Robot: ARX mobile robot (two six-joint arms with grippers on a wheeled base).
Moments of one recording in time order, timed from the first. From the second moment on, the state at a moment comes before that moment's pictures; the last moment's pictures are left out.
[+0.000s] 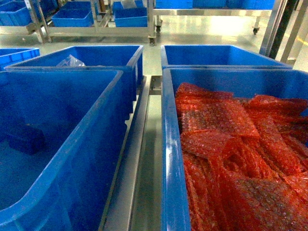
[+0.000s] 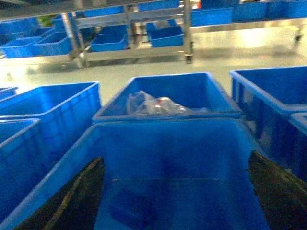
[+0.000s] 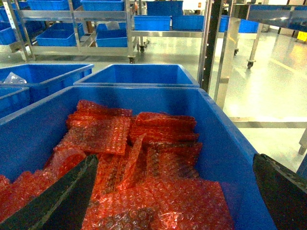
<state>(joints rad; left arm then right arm) -0.22 1.06 0.33 0.73 -0.33 0.07 0.00 0.00 0.01 0.00 0.00 0.00</state>
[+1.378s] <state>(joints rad) 0.00 0.30 0.01 0.30 0.00 0.00 0.00 0.00 0.01 0.00 0.00 0.00</state>
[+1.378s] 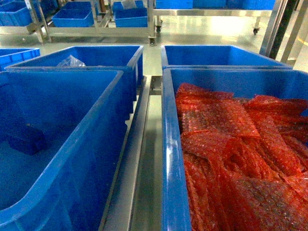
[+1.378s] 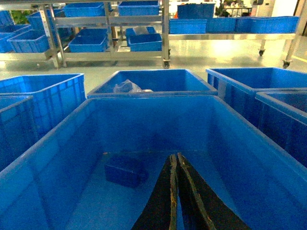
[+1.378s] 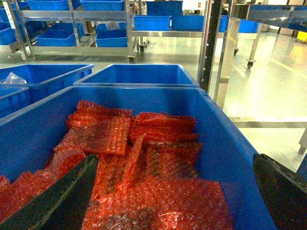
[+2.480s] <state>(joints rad) 0.00 0.01 0.01 0.00 0.00 0.00 0.00 0.00 0.01 0.00 0.00 0.00</state>
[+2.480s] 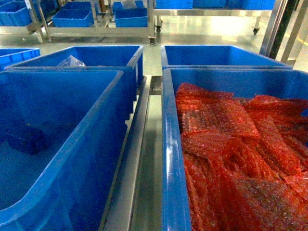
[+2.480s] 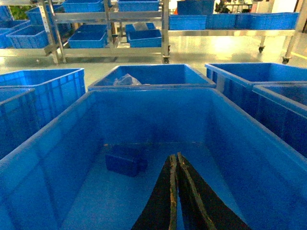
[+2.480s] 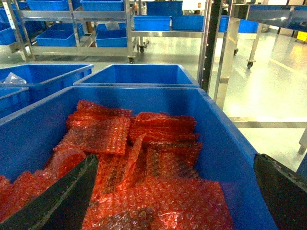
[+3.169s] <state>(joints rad) 0.00 0.01 0.01 0.00 0.00 0.00 0.00 0.00 0.01 -0.01 0.00 0.00</state>
